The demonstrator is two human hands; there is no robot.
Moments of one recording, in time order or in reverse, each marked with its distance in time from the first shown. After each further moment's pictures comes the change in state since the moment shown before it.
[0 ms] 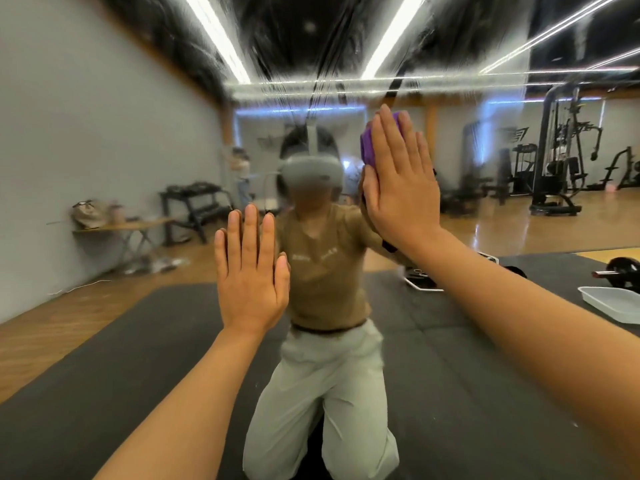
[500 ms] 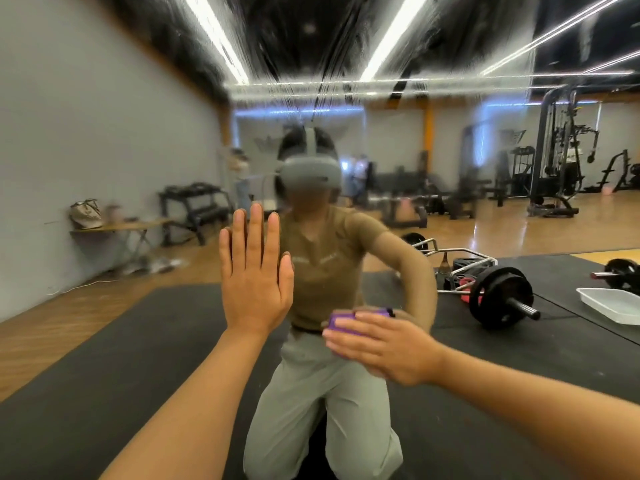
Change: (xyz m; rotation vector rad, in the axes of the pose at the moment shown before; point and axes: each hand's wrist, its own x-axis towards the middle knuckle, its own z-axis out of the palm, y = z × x) left_hand 0.001 0.001 -0.001 -0.030 -0.003 -0.008; right_hand -0.184 0.004 0.000 -0.061 -0.432 -0.974
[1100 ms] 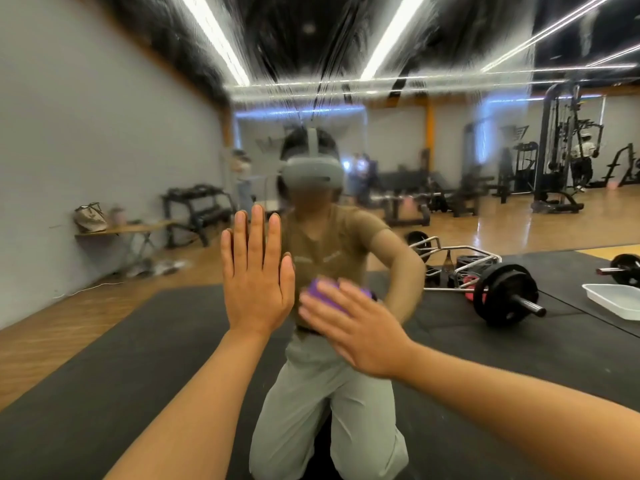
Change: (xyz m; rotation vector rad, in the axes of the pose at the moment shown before) left_hand 0.000 -0.001 -0.001 0.011 0.017 0.018; right_hand 0.054 -0.010 -0.010 0.060 0.109 0.285
